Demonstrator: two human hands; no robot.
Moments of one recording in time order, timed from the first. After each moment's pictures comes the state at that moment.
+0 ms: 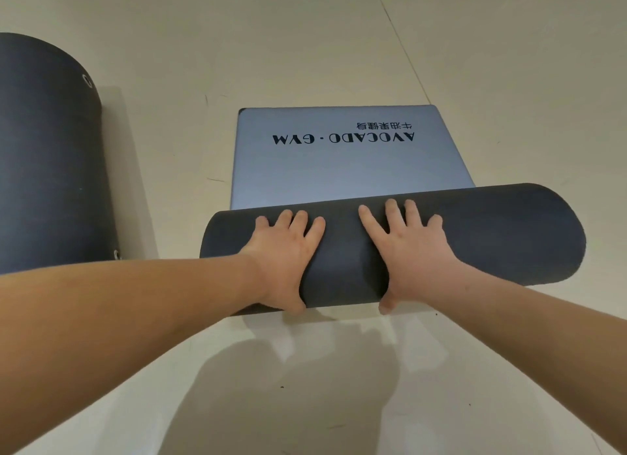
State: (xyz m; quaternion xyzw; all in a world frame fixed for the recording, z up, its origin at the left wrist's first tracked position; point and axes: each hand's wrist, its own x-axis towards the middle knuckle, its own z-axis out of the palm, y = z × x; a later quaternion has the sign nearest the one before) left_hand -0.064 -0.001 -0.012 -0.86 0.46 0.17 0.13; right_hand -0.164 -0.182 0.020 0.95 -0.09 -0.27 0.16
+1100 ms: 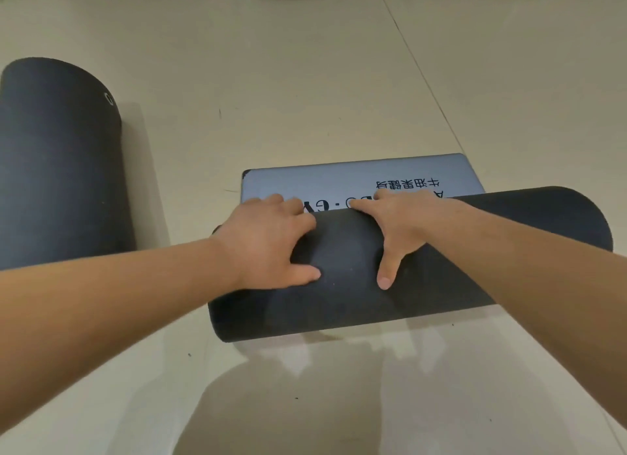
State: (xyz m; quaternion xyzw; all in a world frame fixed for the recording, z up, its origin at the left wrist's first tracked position) left_hand -0.037 0.028 0.043 -0.87 0.49 0.08 0.07; right_hand -0.096 -0.184 0.070 0.93 -0.06 -0.36 0.06
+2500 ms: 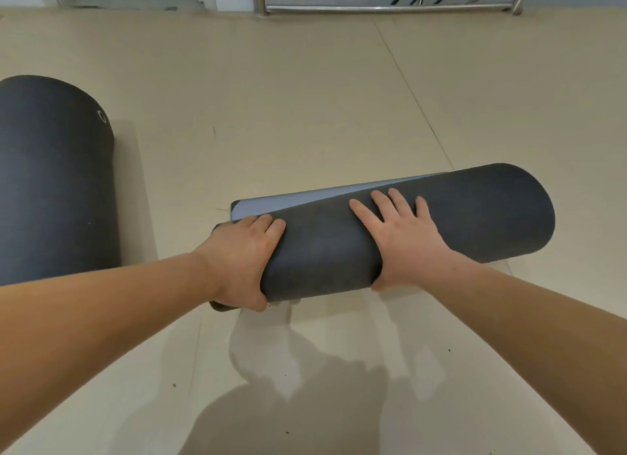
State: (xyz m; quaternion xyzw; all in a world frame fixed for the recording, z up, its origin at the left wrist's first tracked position) left_hand -0.001 0.039 0.014 -0.89 0.43 0.15 0.10; right_hand -0.105 -0.210 0.010 0.98 -0.06 -0.13 0.11
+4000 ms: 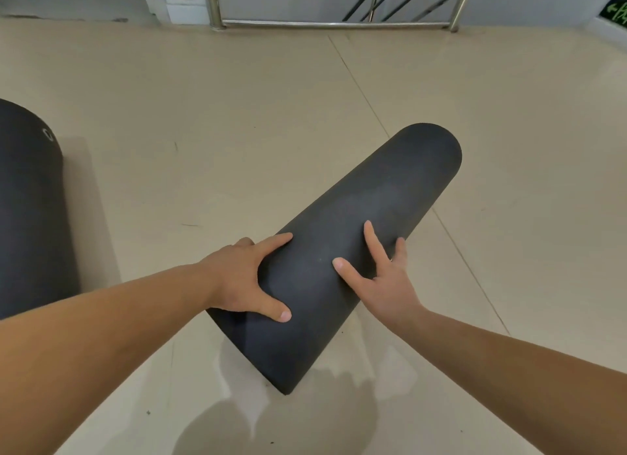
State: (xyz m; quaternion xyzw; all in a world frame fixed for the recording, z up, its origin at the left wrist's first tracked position) left_hand -0.003 0.019 0.004 -0.85 0.35 0.37 -0.11; right_hand -0.172 -0.192 -0.034 0.83 -0.34 0.00 -0.45
